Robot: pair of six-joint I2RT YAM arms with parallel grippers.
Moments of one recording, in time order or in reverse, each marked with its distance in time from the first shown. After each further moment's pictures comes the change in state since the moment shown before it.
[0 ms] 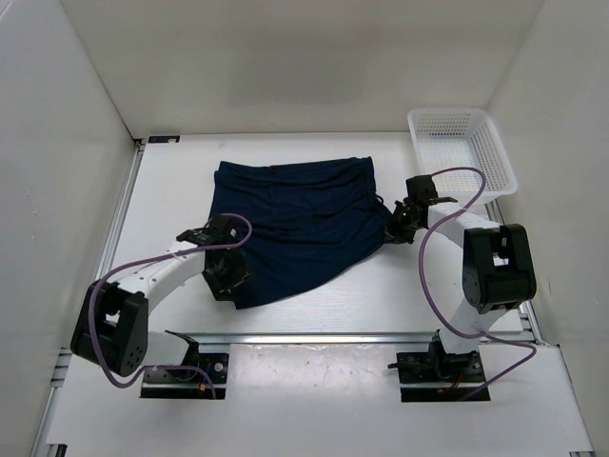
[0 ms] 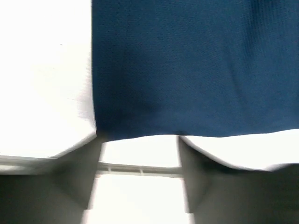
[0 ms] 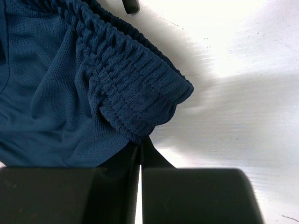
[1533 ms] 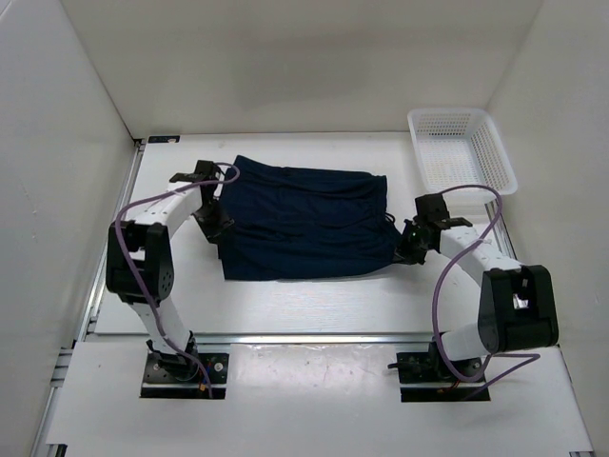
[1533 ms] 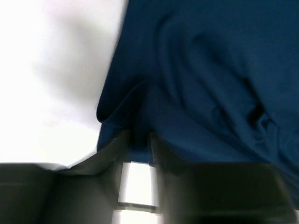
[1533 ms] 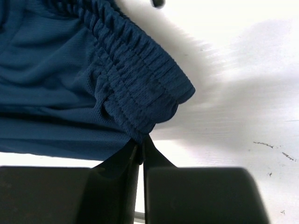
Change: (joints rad) left arm 0.254 0.409 0.514 -0.128 -0.105 0.205; right arm 0.000 -0.290 -0.204 -0.098 0.053 -0.018
